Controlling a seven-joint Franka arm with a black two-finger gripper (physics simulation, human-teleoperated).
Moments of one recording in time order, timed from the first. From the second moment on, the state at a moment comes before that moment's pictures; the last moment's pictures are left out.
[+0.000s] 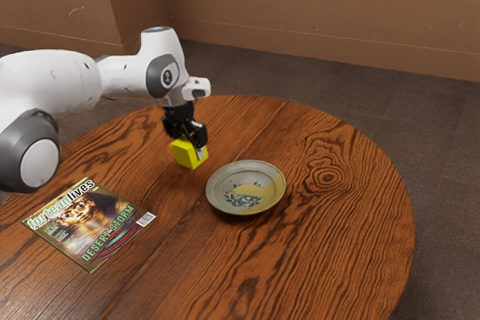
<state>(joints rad) -0.06 0.61 0.17 -1.43 -0.21 1.99 0.34</state>
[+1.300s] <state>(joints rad) -0.19 0.64 0.04 -1.42 -0.18 2.02 0.36</state>
